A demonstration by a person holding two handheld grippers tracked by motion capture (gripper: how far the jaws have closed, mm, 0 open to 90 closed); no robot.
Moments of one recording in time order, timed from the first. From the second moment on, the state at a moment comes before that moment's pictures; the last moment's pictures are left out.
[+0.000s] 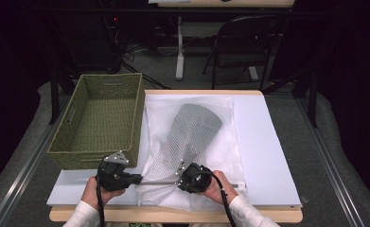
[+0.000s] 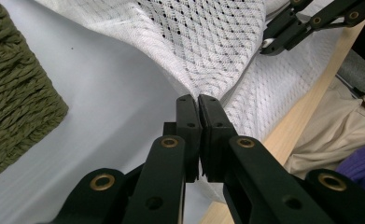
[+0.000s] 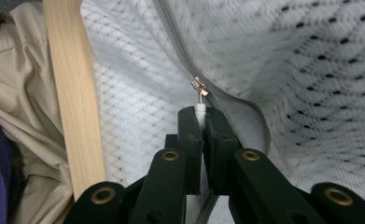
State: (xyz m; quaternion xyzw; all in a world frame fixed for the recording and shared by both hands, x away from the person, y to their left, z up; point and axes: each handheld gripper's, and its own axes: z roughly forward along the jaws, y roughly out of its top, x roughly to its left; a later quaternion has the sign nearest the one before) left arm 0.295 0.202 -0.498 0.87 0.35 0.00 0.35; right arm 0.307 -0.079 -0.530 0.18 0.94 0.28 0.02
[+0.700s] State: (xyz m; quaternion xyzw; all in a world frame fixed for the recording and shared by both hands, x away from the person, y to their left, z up) left arm 0.298 0.207 -0.500 0.87 0.36 0.00 0.34; right arm 0.303 -0.118 -0.528 0.20 0.94 0.27 0.03
